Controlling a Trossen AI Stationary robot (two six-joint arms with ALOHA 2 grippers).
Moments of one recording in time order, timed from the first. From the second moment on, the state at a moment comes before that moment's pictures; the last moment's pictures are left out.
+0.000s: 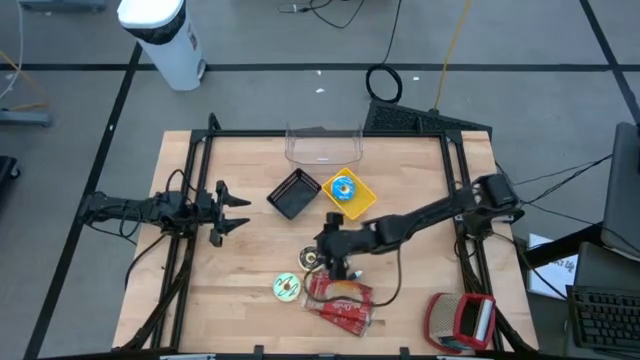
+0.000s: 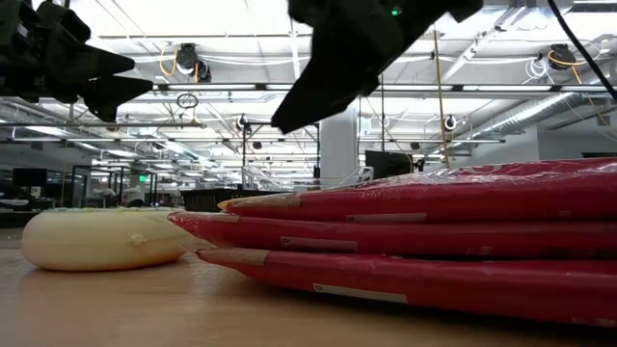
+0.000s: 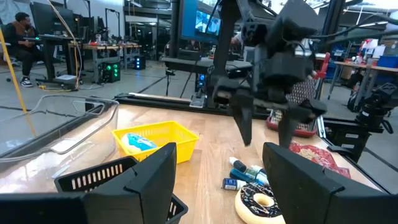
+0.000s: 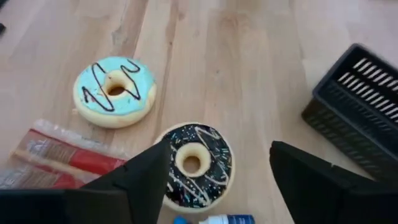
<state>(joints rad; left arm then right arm) -0.12 0.02 0.01 0.05 -0.15 -0.08 0.25 1.83 1.23 -0.12 0.21 0.07</state>
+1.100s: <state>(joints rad) -0.12 0.02 0.01 0.06 -0.15 -0.08 0.17 2.02 1.24 -0.08 0.10 0.22</state>
